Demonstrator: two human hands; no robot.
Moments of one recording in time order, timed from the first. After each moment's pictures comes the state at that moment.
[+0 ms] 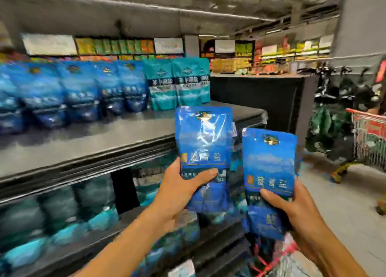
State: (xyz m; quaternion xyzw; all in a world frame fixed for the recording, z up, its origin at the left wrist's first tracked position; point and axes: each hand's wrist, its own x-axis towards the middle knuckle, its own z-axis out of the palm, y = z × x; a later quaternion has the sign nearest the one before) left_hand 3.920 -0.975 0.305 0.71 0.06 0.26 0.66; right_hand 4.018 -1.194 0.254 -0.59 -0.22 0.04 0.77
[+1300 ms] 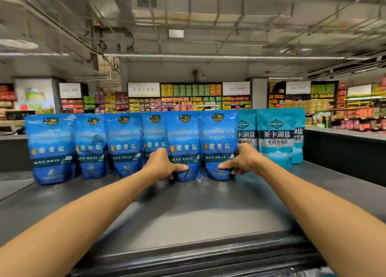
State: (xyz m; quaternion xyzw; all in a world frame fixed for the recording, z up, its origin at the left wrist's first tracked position) left_hand 3.980 -0.643 0.432 0.83 0.39 0.30 0.26; right_hand 4.188 -0.797 0.442 -0.78 -0.44 0.12 0.43
